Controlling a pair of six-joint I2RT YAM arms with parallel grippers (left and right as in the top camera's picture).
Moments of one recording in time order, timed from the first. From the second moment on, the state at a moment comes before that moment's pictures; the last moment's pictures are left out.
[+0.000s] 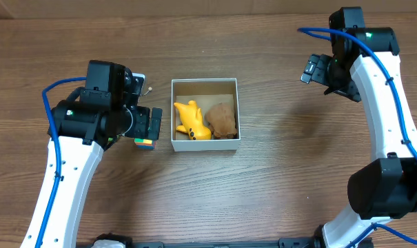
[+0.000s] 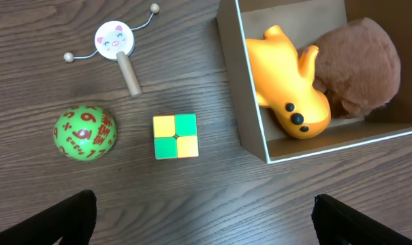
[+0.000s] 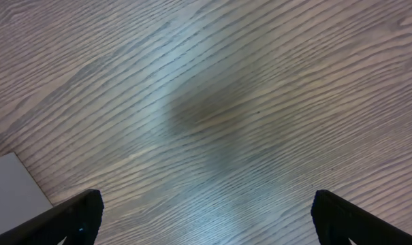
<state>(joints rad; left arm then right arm) -0.16 1.35 1.35 -1.15 0.08 -0.01 0.01 1.86 1.83 -1.34 0.16 0.46</state>
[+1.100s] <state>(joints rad) -0.16 1.38 1.35 -1.13 0.04 -0.03 0.01 1.86 1.83 -1.34 0.16 0.46</state>
